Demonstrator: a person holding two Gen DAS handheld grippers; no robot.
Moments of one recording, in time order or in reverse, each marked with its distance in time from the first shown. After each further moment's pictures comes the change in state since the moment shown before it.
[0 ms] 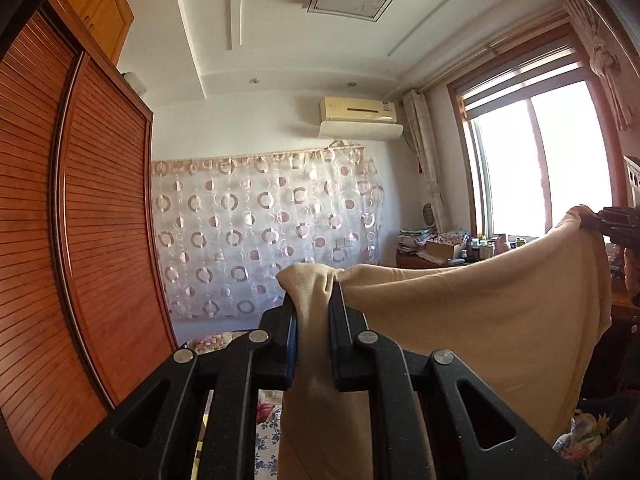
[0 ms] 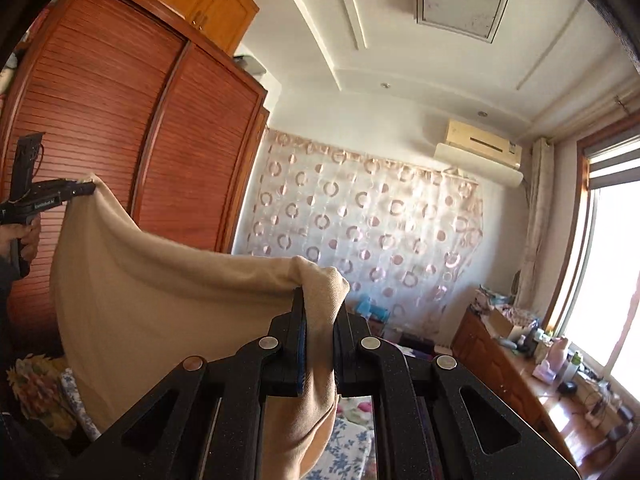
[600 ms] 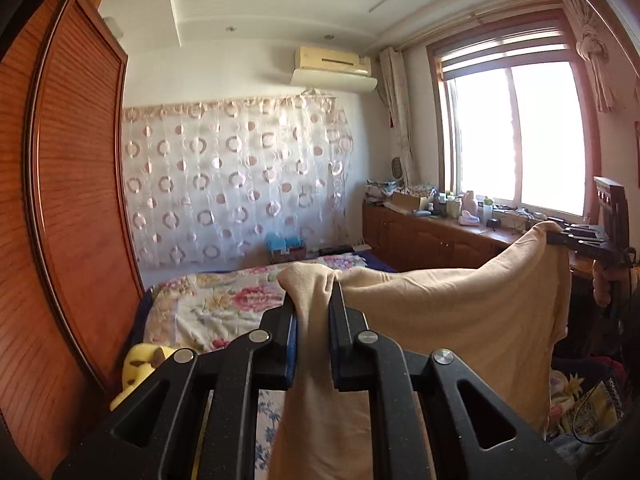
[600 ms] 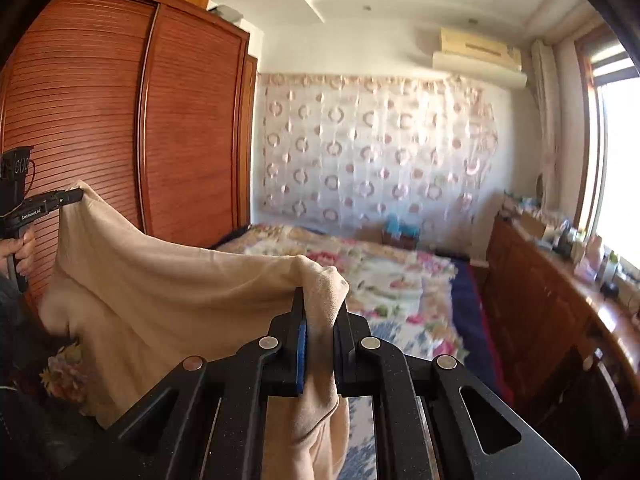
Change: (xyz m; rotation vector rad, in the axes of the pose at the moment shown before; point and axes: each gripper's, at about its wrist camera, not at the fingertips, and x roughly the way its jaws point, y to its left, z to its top) left arm -0.036 -0.033 -0.073 -0.030 0.143 -0.126; right arm 0.014 0.016 -0.094 0.172 0.149 0.079
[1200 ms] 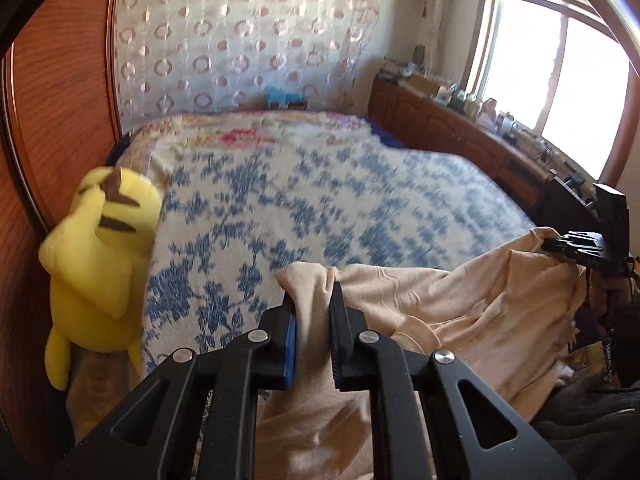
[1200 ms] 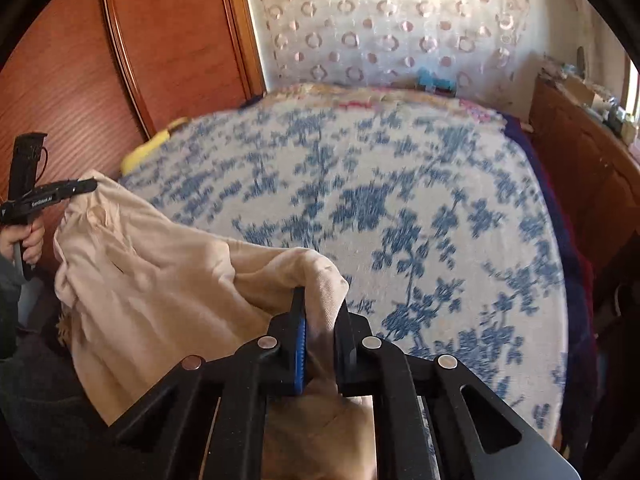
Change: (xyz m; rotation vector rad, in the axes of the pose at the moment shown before) left arm 0.102 0.022 -0.180 -0.172 0.480 -0.066; right arm 0.170 0.022 -0.152 0.168 0.443 0.160
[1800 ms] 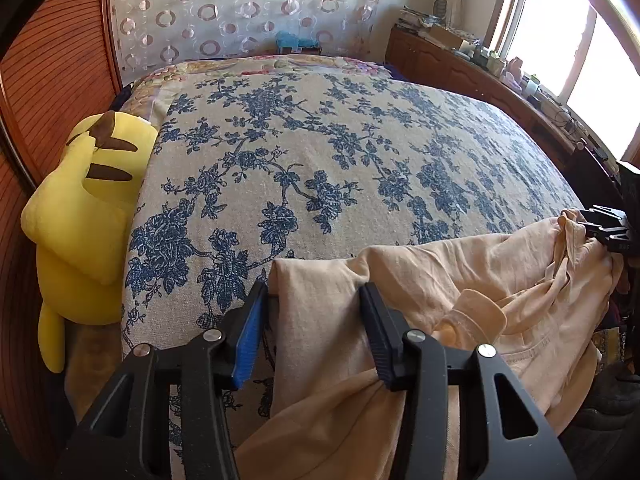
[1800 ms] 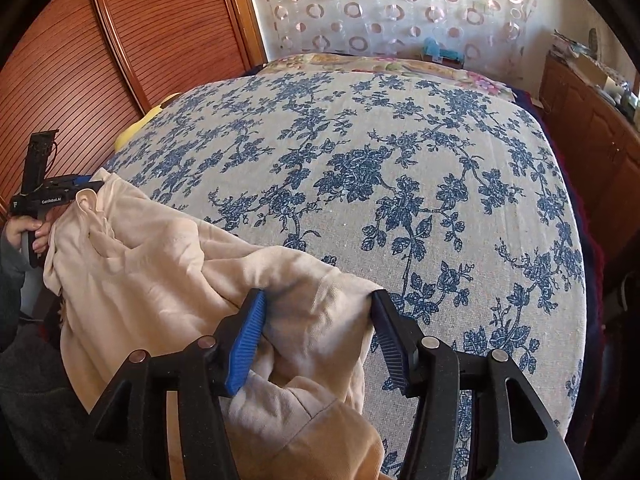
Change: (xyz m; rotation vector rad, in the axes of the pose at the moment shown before) left arm 0.083 0.035 -0.024 -0.028 0.227 0.048; right arm 0.059 -0.016 -0.001 0.016 0.175 0.003
